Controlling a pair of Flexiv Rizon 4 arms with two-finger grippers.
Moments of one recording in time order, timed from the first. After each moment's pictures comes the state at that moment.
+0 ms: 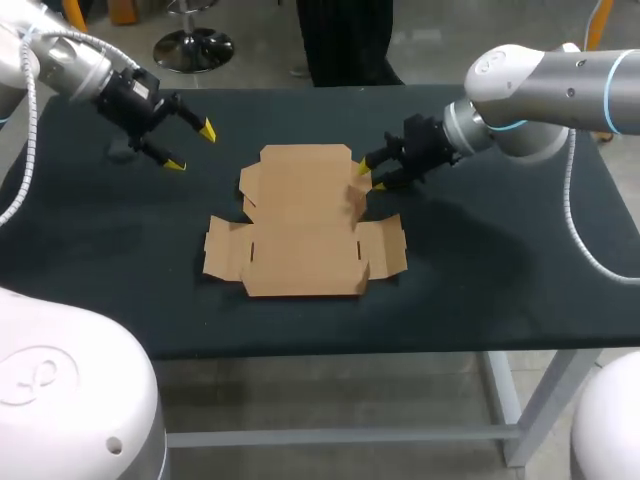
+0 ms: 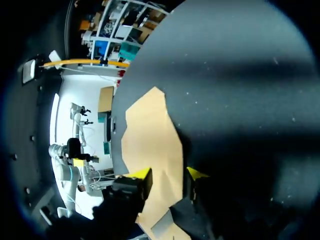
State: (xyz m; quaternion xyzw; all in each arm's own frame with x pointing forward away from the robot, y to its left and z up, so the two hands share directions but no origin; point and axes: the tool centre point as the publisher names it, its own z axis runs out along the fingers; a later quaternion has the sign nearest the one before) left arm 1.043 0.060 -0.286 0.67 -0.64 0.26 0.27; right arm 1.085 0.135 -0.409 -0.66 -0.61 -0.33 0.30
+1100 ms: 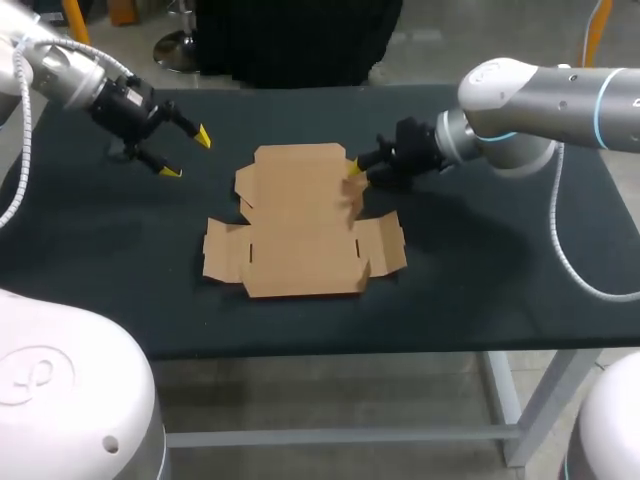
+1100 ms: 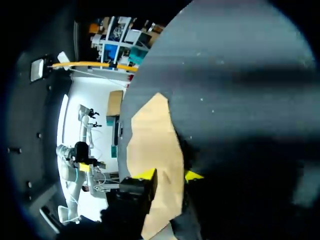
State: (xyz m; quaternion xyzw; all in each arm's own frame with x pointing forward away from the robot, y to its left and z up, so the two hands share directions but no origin) left arm 1.036 0.069 -0.296 0.67 -0.63 0.26 0.28; right arm 1.099 0.157 -0.418 -0.64 -0.60 -0.39 0.30
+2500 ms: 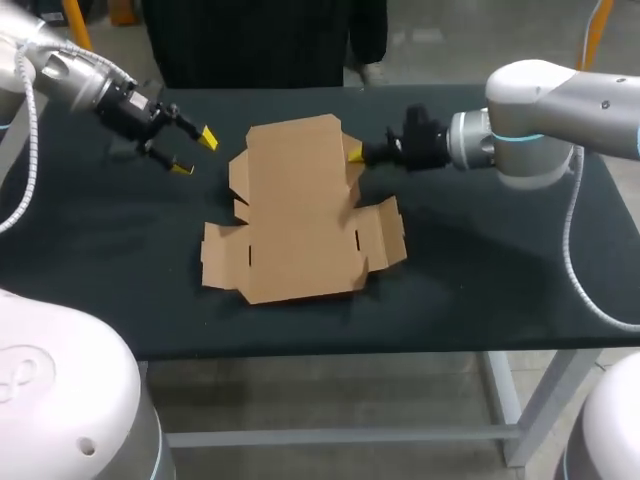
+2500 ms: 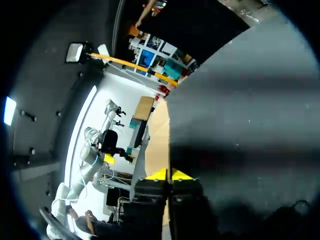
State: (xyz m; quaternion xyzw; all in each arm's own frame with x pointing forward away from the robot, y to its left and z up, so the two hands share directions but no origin) left arm 1.042 0.055 -0.299 0.56 -0.70 0.32 0.29; right arm 1.086 0.164 -0.351 -0.54 -0.61 -0.52 0.25
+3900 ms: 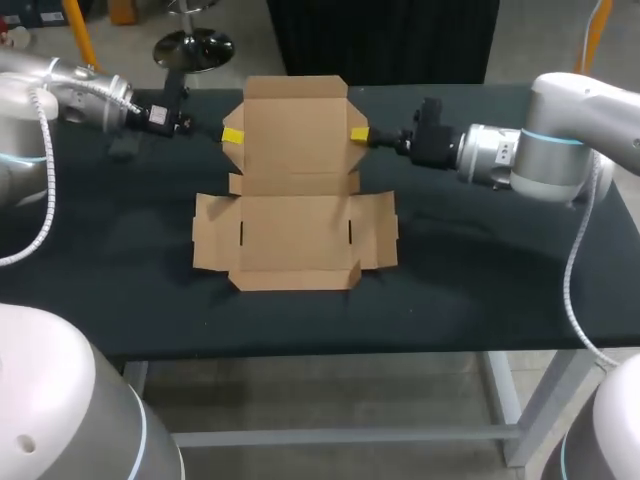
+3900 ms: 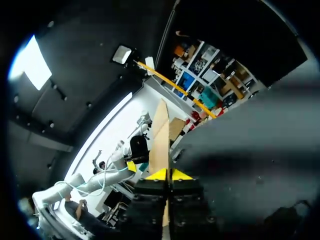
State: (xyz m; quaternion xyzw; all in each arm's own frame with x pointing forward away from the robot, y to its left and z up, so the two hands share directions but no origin) left arm 1.071 -0.013 -0.280 0.26 -0.77 0.55 0.20; right arm 1.082 0.163 -0.296 -0.42 -0.59 -0.67 0.19
